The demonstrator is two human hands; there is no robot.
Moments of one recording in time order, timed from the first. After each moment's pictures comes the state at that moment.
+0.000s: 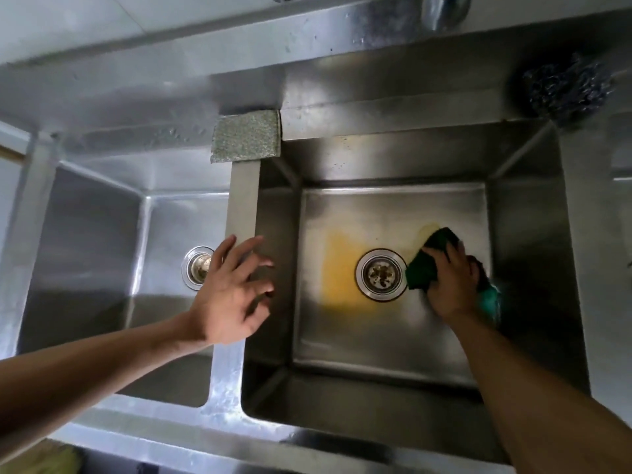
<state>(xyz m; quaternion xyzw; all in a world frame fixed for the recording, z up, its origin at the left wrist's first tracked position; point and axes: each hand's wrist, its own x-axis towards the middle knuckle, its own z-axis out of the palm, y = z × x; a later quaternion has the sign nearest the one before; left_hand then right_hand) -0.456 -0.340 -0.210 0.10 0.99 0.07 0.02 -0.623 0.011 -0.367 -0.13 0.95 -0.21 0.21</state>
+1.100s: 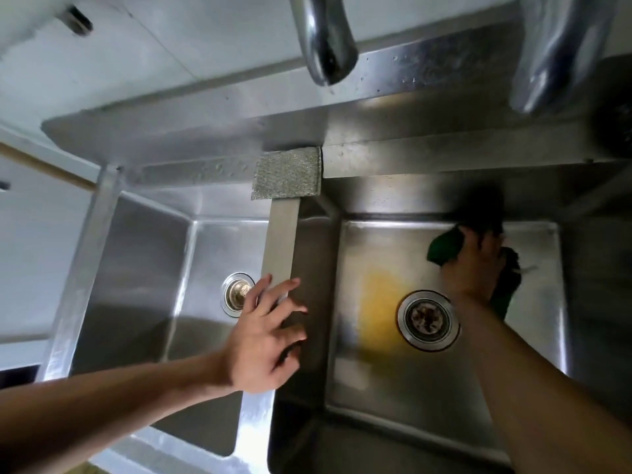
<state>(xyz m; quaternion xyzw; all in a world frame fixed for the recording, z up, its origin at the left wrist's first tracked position) -0.460 -0.343 -0.208 0.12 0.99 0.10 0.01 -0.697 -0.093 -0.378 0.00 0.95 -0.28 0.12</state>
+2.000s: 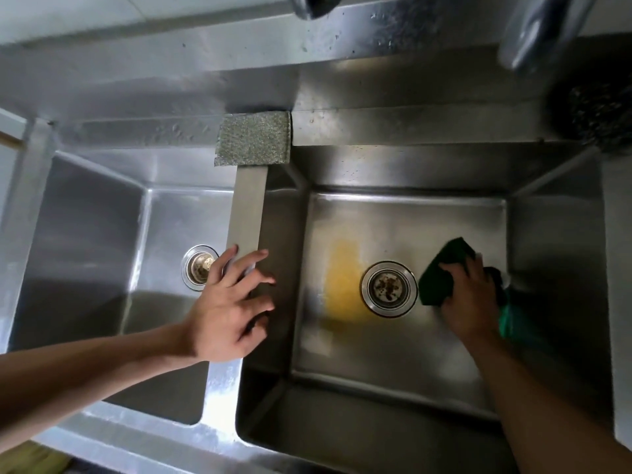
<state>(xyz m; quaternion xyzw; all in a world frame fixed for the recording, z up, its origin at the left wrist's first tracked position) -0.458 -0.346 -0.212 0.12 0.99 0.10 0.02 -0.639 0.019 -0.378 -0.15 0.95 -0.21 0.19</state>
